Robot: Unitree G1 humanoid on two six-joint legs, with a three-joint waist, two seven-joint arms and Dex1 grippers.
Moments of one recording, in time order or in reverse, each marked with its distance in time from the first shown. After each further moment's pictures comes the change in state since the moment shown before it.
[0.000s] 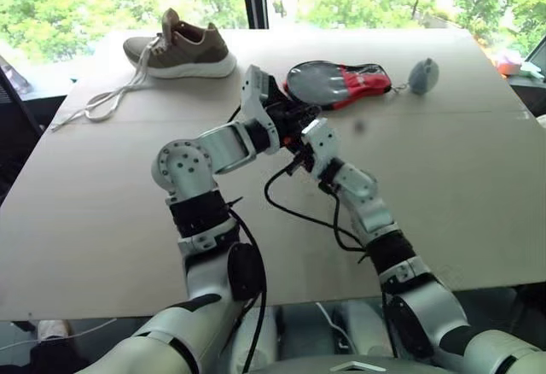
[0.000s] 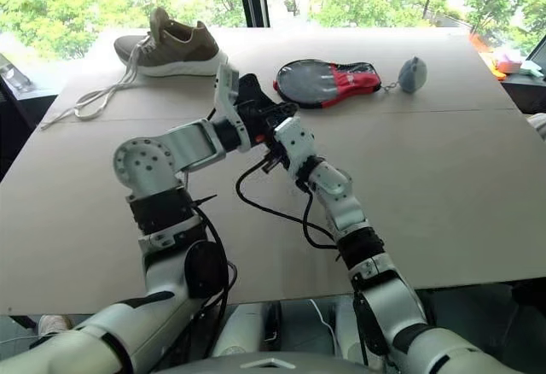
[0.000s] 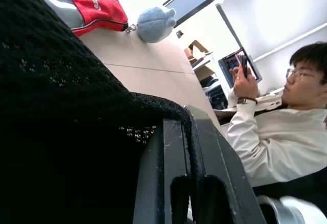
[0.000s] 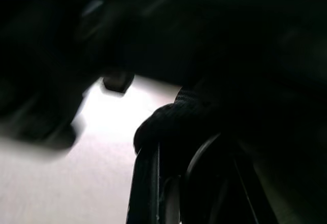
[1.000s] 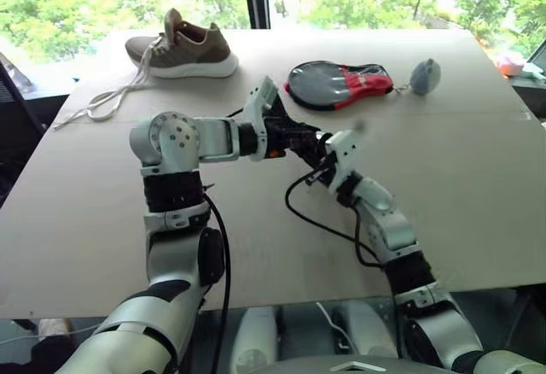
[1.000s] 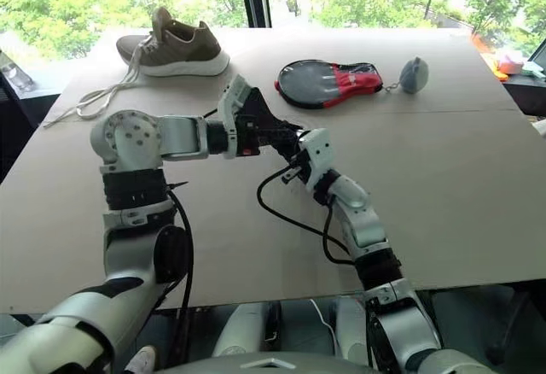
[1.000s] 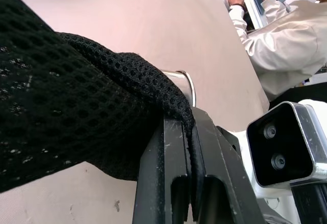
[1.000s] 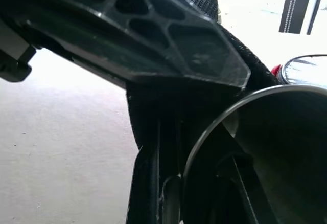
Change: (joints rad) left arm -0.077 0.292 -0.216 0.184 0.068 0.118 -0.252; right arm 0.170 -0.104 0.087 -0.195 -0.041 0.084 0.047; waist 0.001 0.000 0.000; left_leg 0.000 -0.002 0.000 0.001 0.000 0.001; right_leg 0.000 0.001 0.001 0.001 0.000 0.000
